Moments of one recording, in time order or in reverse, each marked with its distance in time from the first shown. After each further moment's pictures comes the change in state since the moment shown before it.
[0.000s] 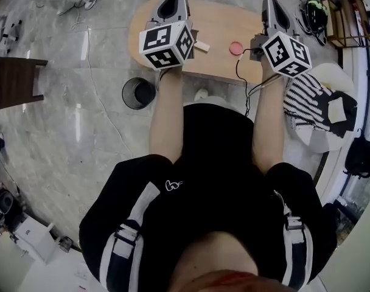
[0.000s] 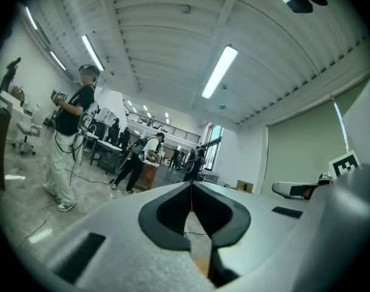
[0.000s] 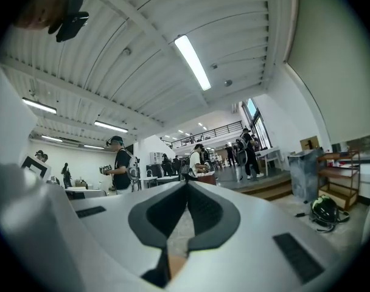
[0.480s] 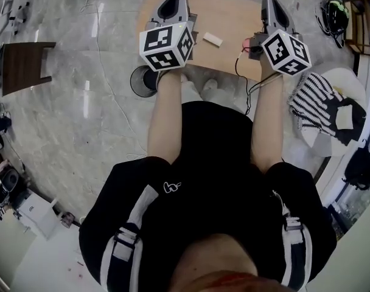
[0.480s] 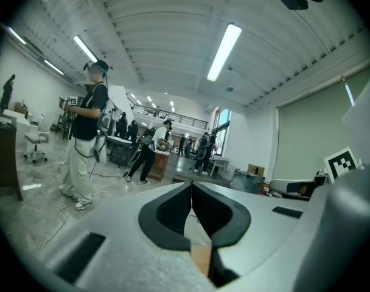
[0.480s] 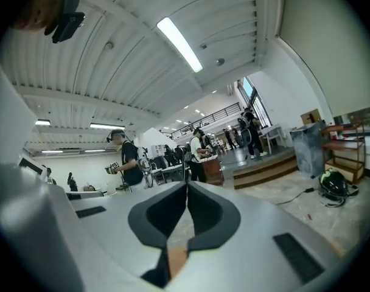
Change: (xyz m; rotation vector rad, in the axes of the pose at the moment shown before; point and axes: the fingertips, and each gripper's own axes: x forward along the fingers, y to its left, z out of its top) left arm 0.036 0.047 -0.032 0.053 0.131 0.092; right arm 0.069 -0.007 -0.066 0.120 0.118 0.032
